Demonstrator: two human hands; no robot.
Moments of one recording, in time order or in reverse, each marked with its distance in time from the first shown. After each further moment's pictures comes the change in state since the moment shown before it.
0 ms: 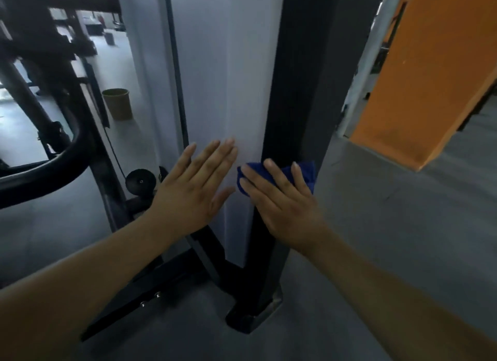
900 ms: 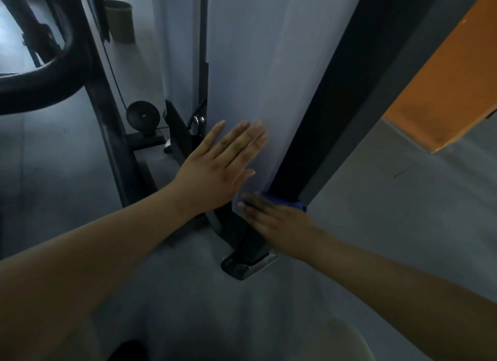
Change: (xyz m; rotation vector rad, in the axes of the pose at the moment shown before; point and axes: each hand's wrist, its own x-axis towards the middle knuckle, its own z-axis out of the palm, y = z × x) left_hand -0.073 0.033 0.062 -0.133 -0.063 -0.056; right_hand -0.121 -0.058 0.080 0.194 -0.541 -0.482
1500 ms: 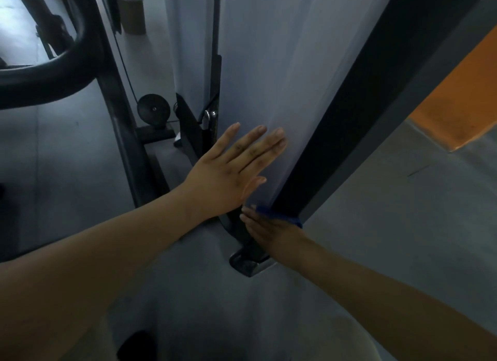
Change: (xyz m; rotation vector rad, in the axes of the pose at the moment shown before) left_hand -0.009 0.003 -0.005 0.052 -0.086 0.041; right_hand 0.011 -0.044 0.055 0.037 -0.138 0.047
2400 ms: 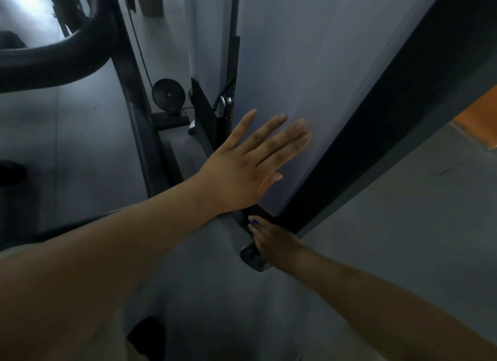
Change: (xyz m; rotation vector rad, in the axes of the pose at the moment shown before) left_hand 0.000 -0.003 0.015 -0.080 -0.024 -0.004; right_hand 0.033 -0.037 0.051 -0.277 -0.416 -0.302
